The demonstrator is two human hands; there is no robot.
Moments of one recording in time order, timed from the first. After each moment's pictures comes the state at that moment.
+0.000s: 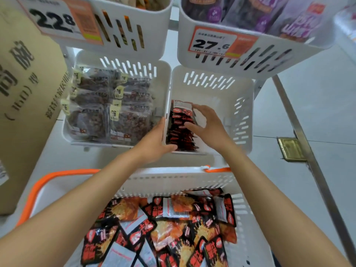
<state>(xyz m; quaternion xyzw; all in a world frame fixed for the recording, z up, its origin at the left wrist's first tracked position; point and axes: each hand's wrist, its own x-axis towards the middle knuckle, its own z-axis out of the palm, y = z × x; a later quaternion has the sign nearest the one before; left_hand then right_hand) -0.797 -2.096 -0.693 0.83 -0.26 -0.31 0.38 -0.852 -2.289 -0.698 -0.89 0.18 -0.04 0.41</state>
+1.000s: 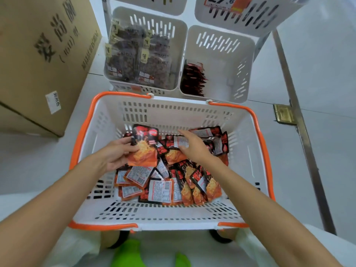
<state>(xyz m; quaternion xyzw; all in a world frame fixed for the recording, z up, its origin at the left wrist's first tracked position) -0.943 -1.898 -0.725 0.58 0.23 -0.44 0.65 -1.023 -2.154 -0.759 -0.92 0.12 0.14 0.33</state>
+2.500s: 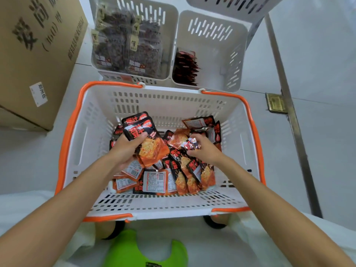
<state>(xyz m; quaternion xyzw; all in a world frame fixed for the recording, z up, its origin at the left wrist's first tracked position) -0.980 -1.935 -0.734 0.64 0.12 -0.39 0.65 -1.082 -2.189 -0.755 -0.86 0.23 0.22 0.40</state>
